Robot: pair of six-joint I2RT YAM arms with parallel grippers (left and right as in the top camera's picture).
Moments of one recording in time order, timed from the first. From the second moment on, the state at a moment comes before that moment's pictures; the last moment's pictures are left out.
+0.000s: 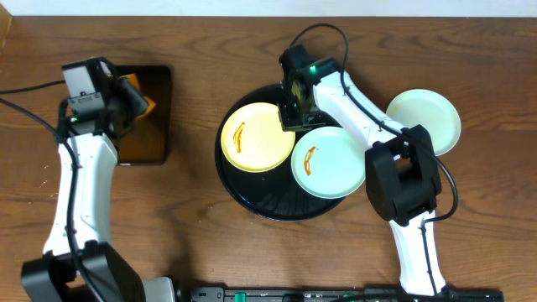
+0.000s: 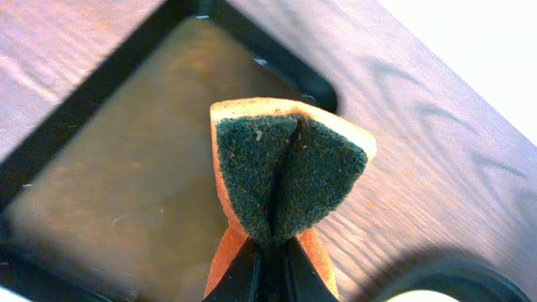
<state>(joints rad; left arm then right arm) 0.23 1.52 1.18 -0.51 0.09 -0.45 0.50 2.30 1.90 -1.04 -0.17 0.33</state>
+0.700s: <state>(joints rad) -0.15 1.51 1.18 -0.72 0.16 -0.43 0.50 2.28 1.76 -0.86 -0.19 0.33</state>
